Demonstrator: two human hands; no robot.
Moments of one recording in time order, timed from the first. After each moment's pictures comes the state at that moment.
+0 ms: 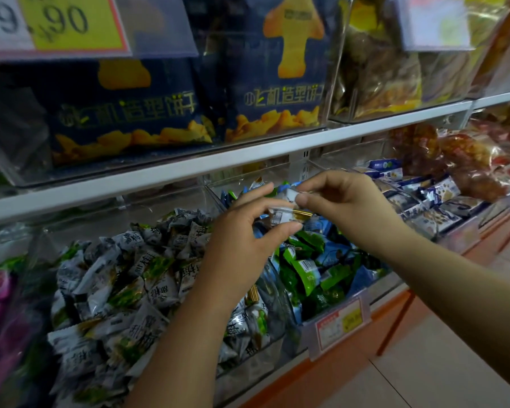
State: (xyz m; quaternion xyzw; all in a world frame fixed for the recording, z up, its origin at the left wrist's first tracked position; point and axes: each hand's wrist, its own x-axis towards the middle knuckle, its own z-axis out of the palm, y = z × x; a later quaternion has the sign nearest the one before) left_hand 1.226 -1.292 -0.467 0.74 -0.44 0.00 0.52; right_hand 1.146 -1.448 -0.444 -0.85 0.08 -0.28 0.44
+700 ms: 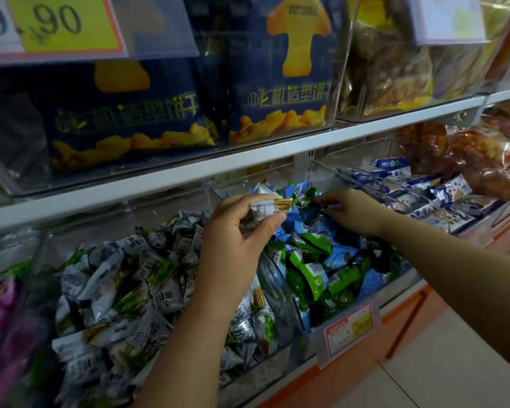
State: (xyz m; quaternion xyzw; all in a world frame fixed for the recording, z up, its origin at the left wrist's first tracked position) left_hand 1.231 -1.287 -0.474 0.71 -0.38 0.03 0.59; right_hand 1.194 -1.535 -0.486 -0.97 0.16 -0.08 0.16
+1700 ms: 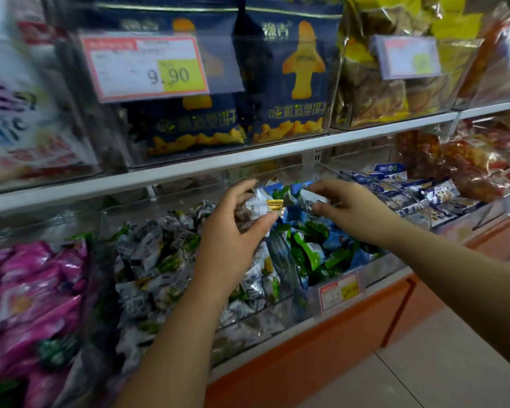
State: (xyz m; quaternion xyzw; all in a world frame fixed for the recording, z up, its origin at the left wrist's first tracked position) left_hand 1.192 -1.236 -0.456 0.76 -0.33 0.03 0.56; right_hand 1.130 -1.442 -0.444 -0.94 0.08 -0.21 0.26
